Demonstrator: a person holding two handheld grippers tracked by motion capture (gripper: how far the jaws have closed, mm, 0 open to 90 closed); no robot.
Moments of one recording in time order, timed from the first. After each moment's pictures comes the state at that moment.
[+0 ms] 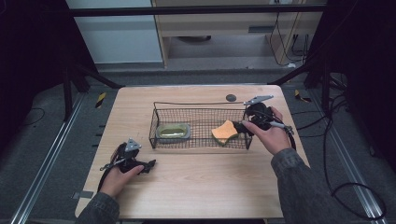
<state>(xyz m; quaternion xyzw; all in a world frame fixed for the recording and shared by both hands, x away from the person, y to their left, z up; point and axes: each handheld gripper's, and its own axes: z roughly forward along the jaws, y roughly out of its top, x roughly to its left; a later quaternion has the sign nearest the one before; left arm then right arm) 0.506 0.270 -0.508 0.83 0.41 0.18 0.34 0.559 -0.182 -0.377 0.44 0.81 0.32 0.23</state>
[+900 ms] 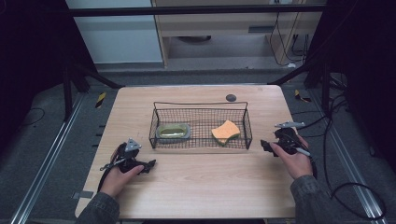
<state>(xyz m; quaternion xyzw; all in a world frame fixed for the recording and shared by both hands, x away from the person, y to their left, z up) 0.506 0.270 -0.508 0.83 0.41 0.18 0.34 0.522 -0.271 -0.457 0.56 0.74 0.30 0.22</state>
